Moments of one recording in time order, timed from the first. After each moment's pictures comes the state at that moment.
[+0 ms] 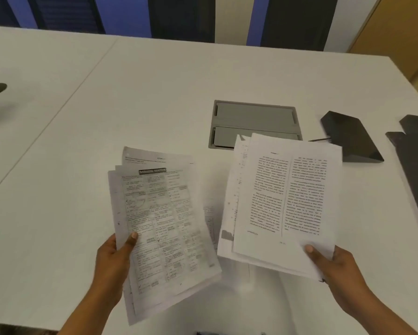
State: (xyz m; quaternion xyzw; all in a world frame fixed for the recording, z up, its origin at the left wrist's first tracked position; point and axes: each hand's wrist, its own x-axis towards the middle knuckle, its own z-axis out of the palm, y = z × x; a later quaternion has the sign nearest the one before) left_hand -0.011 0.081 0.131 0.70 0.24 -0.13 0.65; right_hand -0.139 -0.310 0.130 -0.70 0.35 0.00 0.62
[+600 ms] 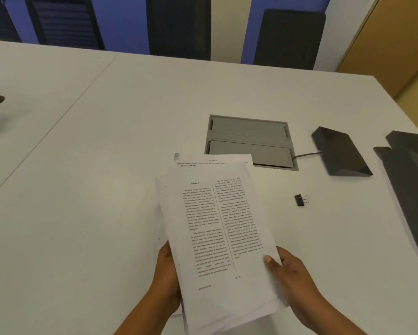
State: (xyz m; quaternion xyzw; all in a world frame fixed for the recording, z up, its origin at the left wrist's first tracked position) left_hand -0.025 -0.022 0.161 0.64 0.19 -0.25 0.70; right_hand -0.110 -0.251 0.145 -0.65 0.28 0.09 0.70
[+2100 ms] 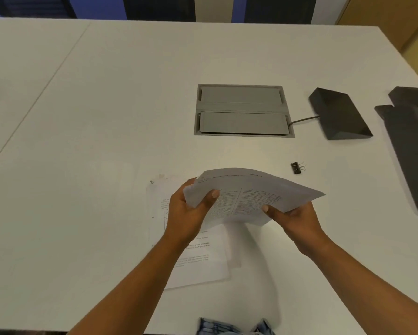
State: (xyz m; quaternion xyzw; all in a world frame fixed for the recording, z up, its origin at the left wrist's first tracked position) left_hand 0.009 -0.074 0.153 0.69 -0.06 -0.13 0.71; right_hand -0.076 -0.290 0.142 -0.70 0.18 -0.07 0.68
